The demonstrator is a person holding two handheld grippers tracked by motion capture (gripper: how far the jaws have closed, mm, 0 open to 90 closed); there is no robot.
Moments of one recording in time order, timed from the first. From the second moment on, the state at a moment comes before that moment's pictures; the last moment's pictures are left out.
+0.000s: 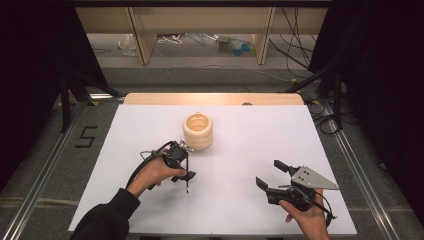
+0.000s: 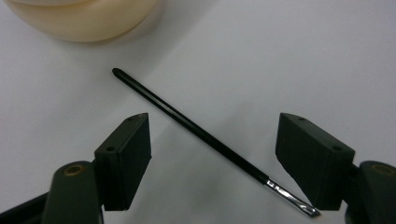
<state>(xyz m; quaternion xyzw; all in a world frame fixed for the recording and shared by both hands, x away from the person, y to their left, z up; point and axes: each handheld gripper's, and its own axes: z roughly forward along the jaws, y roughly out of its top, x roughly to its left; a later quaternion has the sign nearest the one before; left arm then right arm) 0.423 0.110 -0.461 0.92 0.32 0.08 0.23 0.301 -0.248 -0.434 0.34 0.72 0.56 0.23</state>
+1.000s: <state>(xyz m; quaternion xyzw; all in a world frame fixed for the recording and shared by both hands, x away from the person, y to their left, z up) 0.433 0.103 -0.464 0.93 0.32 0.06 0.17 0.301 -0.246 -0.435 0.34 0.73 0.56 0.22</state>
